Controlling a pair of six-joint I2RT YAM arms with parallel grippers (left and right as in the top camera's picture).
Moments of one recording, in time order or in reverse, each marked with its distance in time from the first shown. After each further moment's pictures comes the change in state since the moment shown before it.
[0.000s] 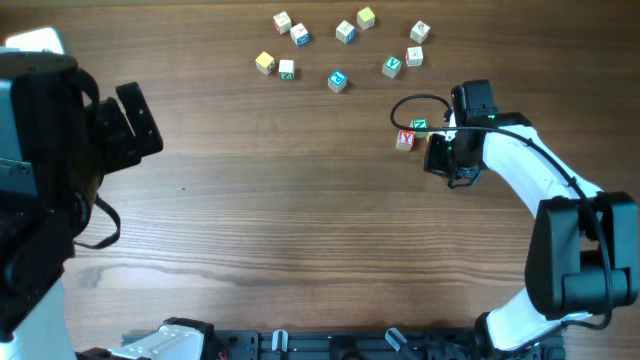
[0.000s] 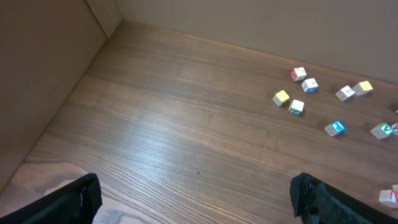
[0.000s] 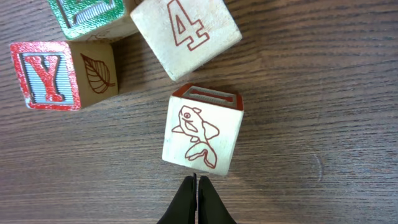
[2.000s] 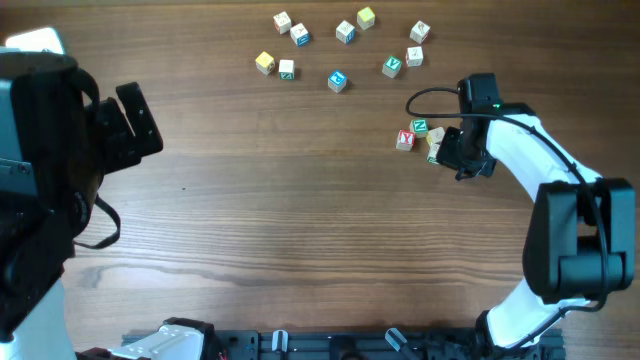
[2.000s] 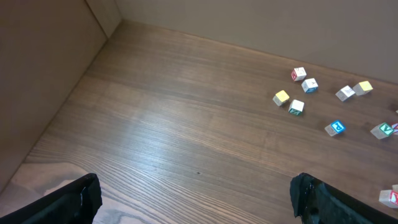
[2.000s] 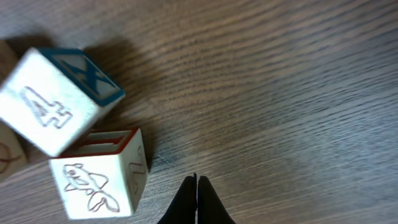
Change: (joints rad) left arm 0.000 0.000 0.000 0.000 0.000 0.000; right arm -0.037 0.074 0.072 -0.054 0.187 0.126
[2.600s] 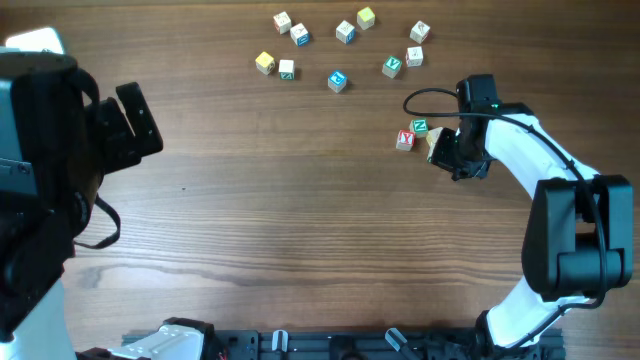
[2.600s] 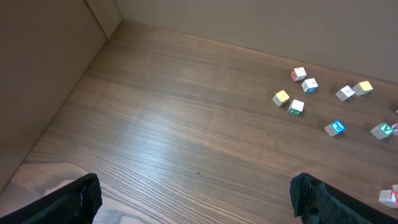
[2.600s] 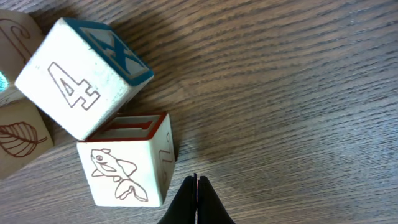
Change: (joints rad) left arm 0.000 0.000 0.000 0.000 0.000 0.000; right arm 0.000 0.007 0.000 0.000 -0.094 0.000
